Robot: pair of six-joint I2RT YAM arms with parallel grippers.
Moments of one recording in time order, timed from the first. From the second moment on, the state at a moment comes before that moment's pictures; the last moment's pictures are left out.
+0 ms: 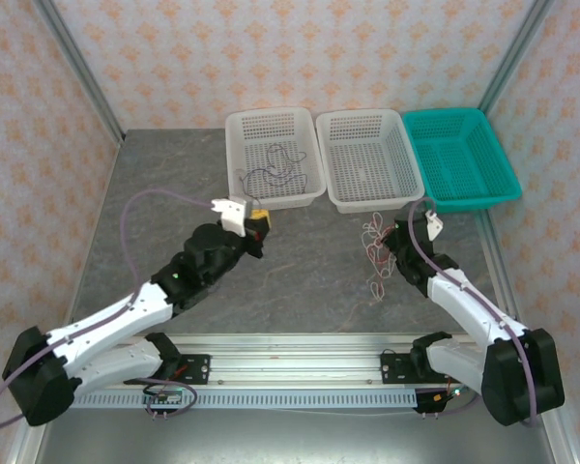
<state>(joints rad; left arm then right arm) -0.70 0.96 0.63 0.17 -0.20 -0.33 0.27 1.06 0.55 -0.24 0.26 0.92</state>
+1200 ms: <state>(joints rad) -0.63 1.24 1.46 -0.22 -0.10 -0.42 0.97 1.83 0.93 0.62 -0.27 0.60</state>
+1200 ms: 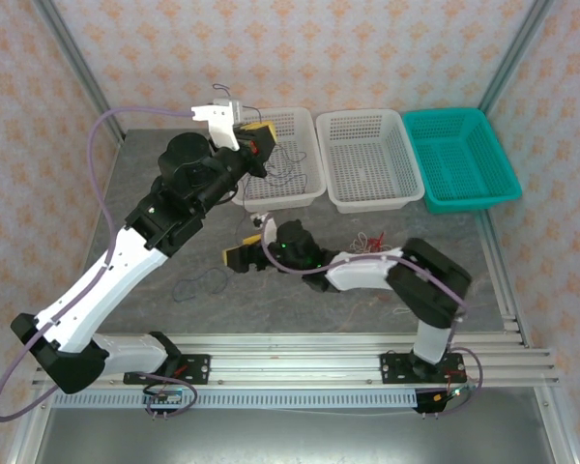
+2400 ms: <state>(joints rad) -0.48 0.86 0.76 -0.45 -0.26 -0.66 0.77 1.50 1.29 0.20 -0.17 0.61</state>
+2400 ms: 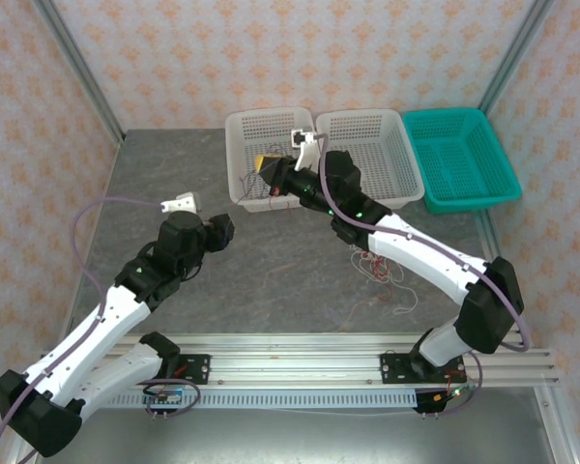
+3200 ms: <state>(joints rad) -0.48 0.54 0.71 -0.47 -0.26 -0.55 0.53 1.92 2.14 -0.04 -0.06 0.62</state>
